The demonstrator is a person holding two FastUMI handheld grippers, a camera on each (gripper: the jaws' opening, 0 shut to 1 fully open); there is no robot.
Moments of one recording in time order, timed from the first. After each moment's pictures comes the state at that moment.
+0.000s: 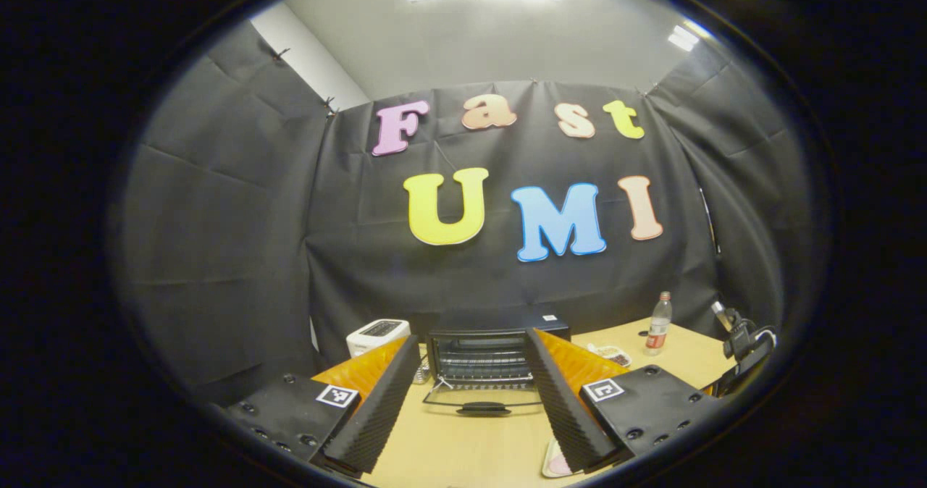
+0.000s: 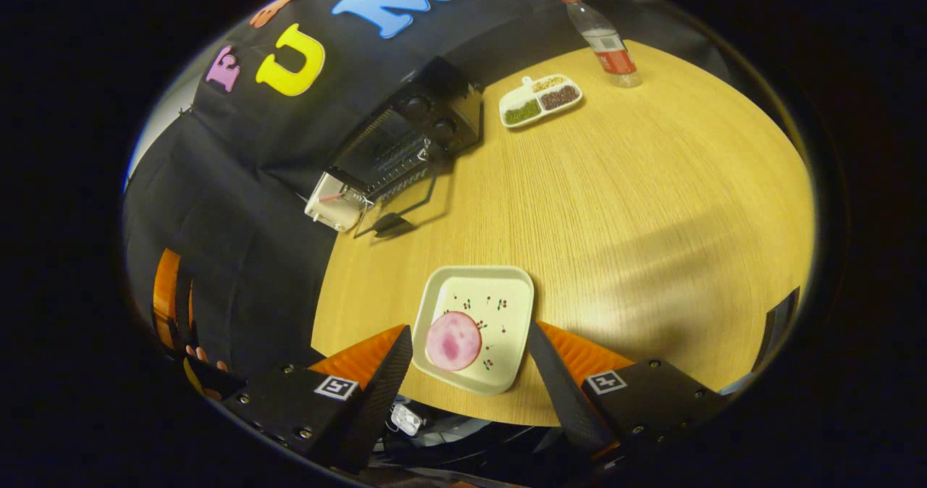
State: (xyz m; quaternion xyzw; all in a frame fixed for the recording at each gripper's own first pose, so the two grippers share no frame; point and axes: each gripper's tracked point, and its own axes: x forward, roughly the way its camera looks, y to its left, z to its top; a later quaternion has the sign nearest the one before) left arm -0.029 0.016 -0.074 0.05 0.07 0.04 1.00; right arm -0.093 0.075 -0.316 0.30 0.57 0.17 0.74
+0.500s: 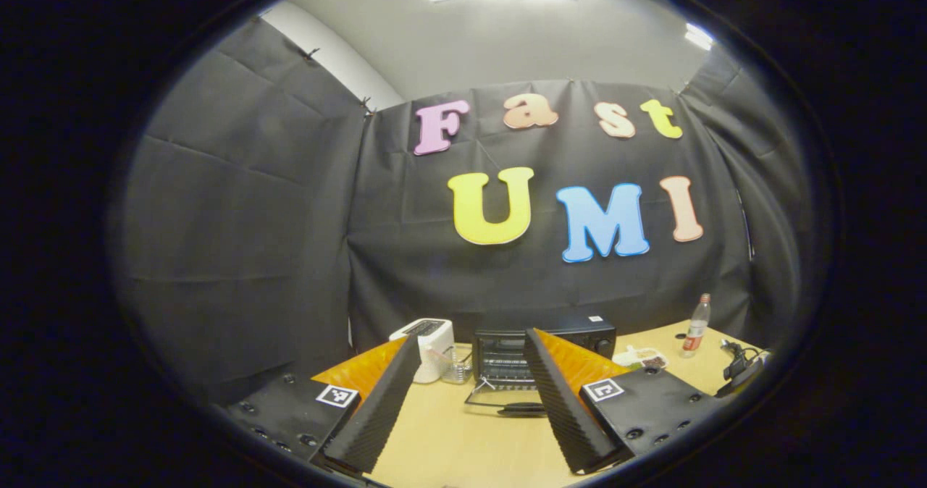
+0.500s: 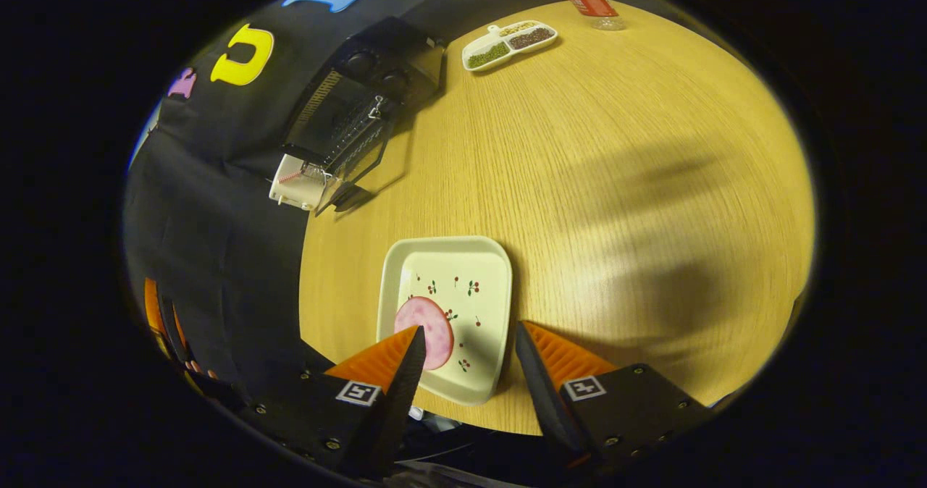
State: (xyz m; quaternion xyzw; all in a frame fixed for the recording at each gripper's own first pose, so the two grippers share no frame) left arm -0.034 0.078 -0.071 0.05 0.07 0.11 0.99; right arm -0.103 0.077 -0.361 0.30 0.65 0.15 0.69
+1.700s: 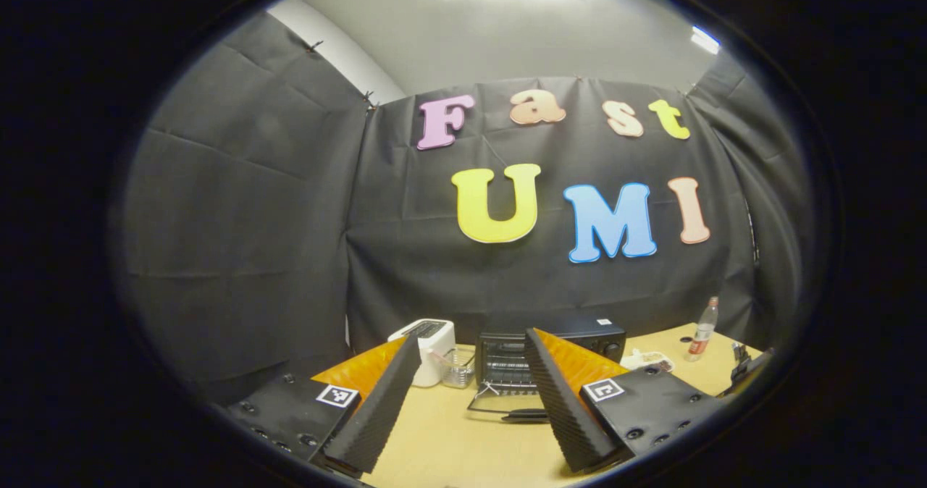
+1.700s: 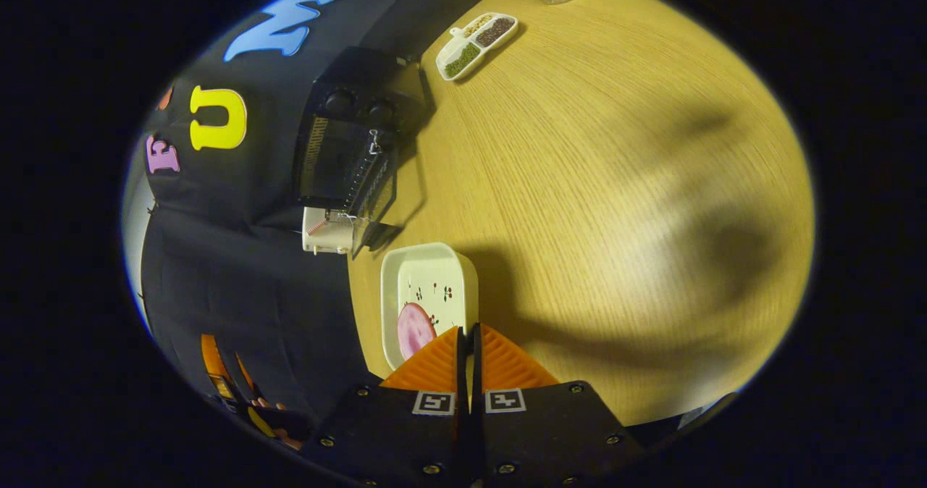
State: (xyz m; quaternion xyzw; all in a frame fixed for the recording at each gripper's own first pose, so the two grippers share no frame) left arm -0.003 0.089 -0.078 0.04 0.07 0.11 0.99; right arm -0.074 0.065 -0.331 0.45 0.61 0.13 0.64
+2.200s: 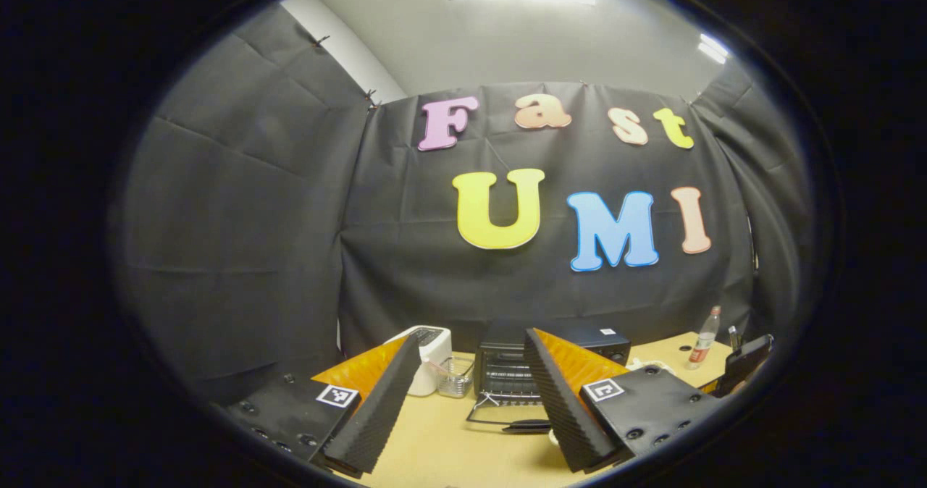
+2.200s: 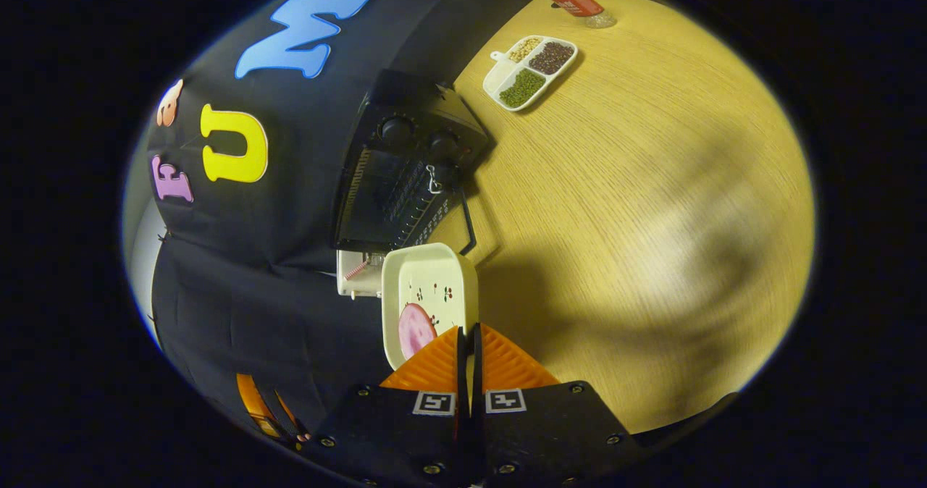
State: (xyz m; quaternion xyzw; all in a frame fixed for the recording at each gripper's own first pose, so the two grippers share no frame) left arm 0.025 0.119 -0.086 0.02 0.06 0.10 0.99; right arm 0.007 0.119 -0.295 0.50 0.55 0.09 0.66
